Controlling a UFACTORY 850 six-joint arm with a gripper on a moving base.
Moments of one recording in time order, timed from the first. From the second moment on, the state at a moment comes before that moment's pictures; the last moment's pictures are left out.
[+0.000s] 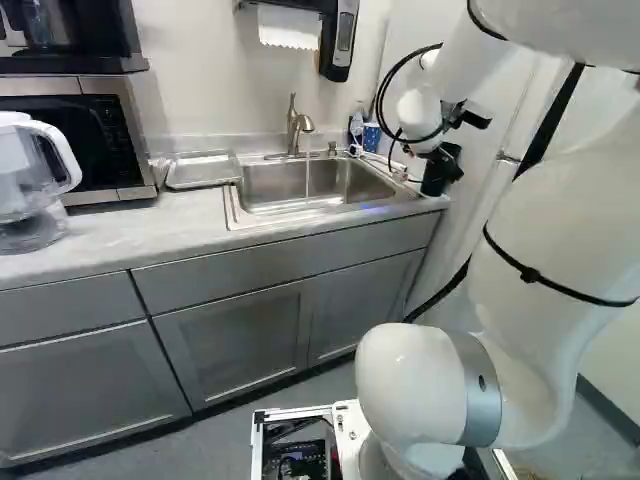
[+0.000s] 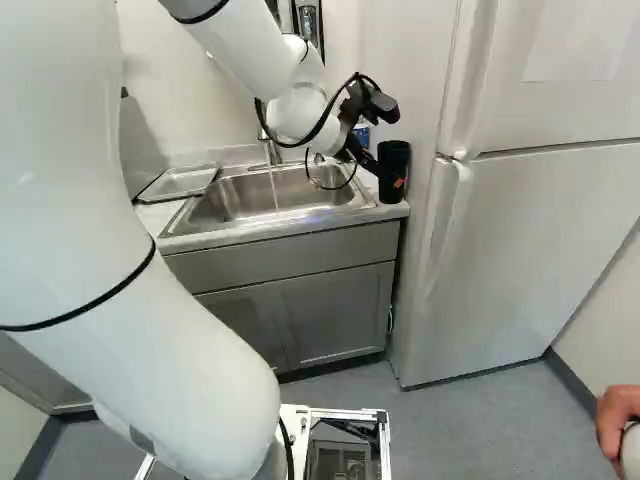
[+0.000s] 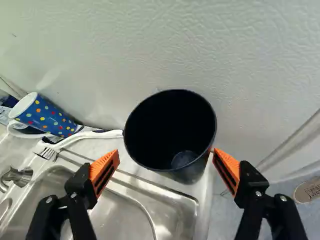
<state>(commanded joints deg) -13.9 0.7 -50.3 86.4 27.3 -48.3</state>
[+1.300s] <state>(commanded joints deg) -14.4 -0.4 -51.4 86.4 27.3 -52.7</state>
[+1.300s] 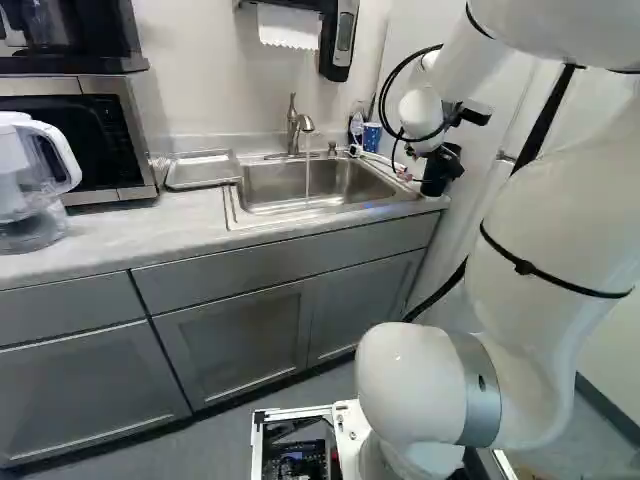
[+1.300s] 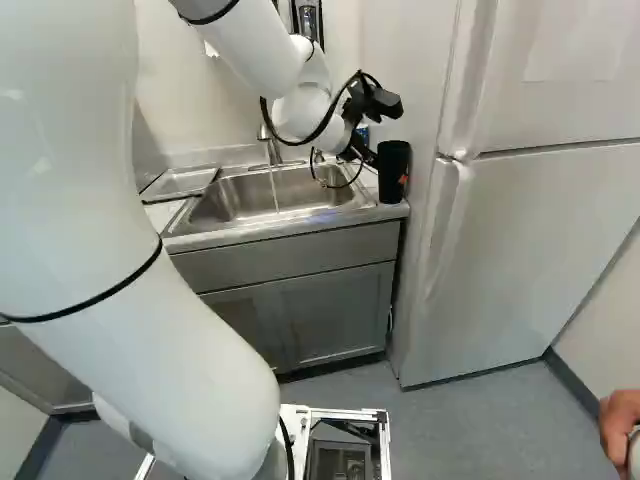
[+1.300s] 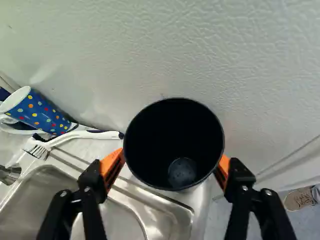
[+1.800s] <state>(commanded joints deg) -14.4 -0.4 -51.4 86.4 27.3 -52.7</state>
